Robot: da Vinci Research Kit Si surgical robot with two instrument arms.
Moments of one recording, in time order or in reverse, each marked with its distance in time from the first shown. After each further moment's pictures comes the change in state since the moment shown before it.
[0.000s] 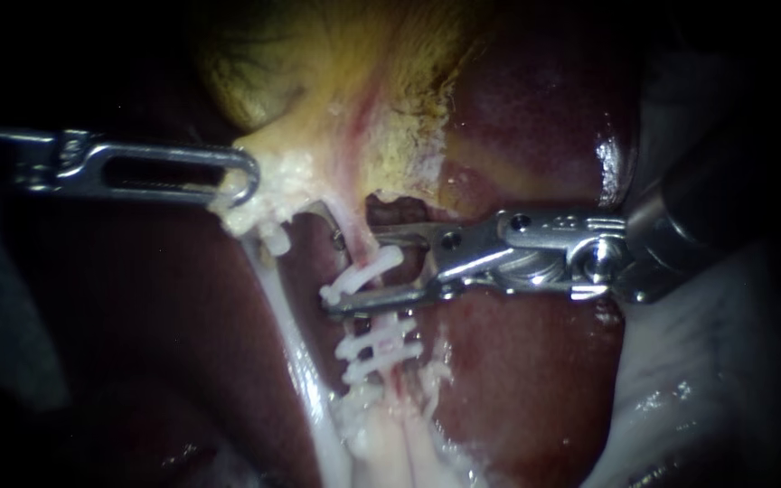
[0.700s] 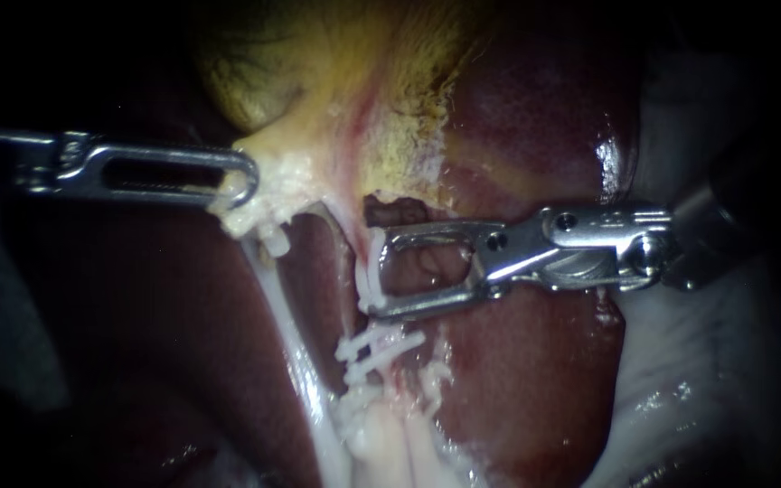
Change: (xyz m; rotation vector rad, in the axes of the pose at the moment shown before) right arm -0.001 0.000 -0.003 -0.003 -0.003 -0.047; left arm 0.000 0.000 0.000 0.000 0.000 0.001
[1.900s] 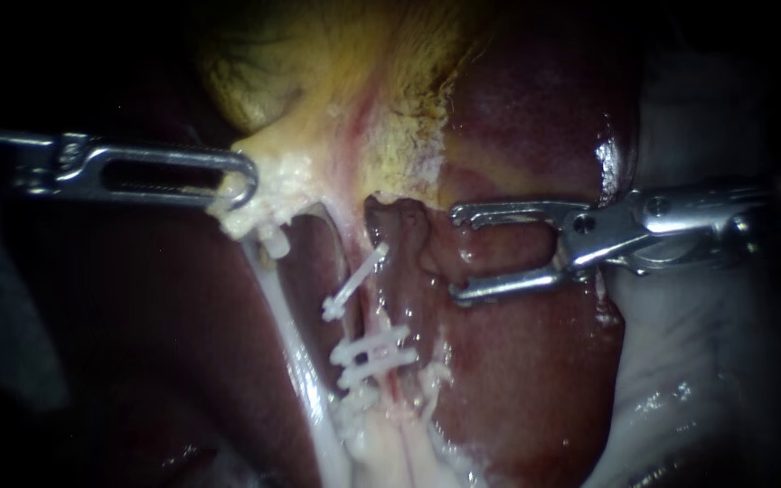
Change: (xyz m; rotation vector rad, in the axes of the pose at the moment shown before) right arm 0.002 -0.001 -0.008 -0.009 -0.004 -0.086; left arm 0.000 0.000 0.000 0.000 -0.001 0.000
